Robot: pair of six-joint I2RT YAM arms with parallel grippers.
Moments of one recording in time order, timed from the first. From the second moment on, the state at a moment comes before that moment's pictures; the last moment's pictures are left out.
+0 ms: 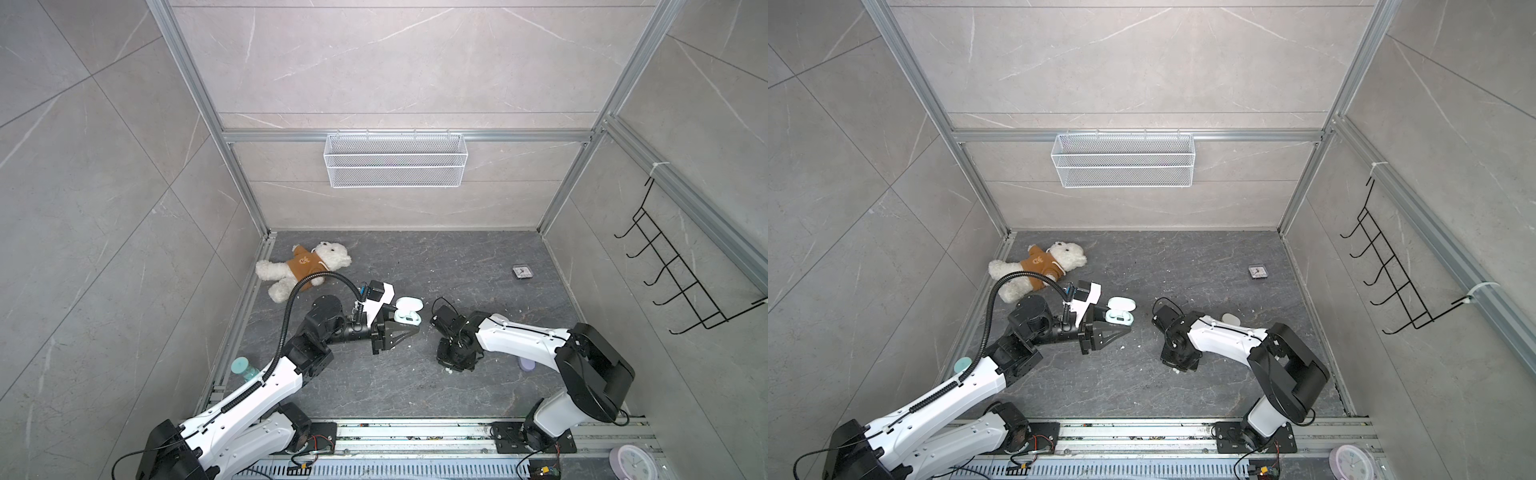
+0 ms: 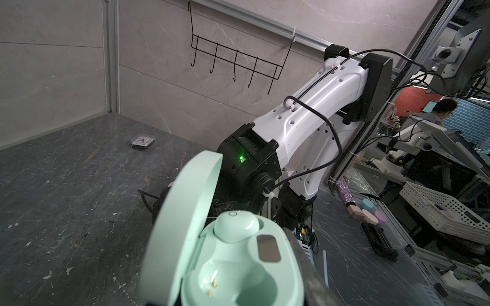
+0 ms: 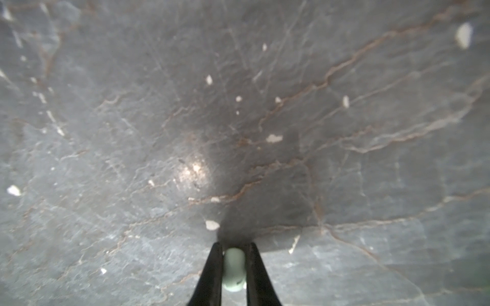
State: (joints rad) left arm -0.71 0.96 0.66 0.28 0.79 -0.26; right arm 0.76 1.58 0.87 -0.76 -0.07 1.05
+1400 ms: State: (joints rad) left arm -0.71 1.29 0.75 0.64 0.86 -0.28; right arm 0.84 1.10 1.40 -0.72 -0.13 0.97
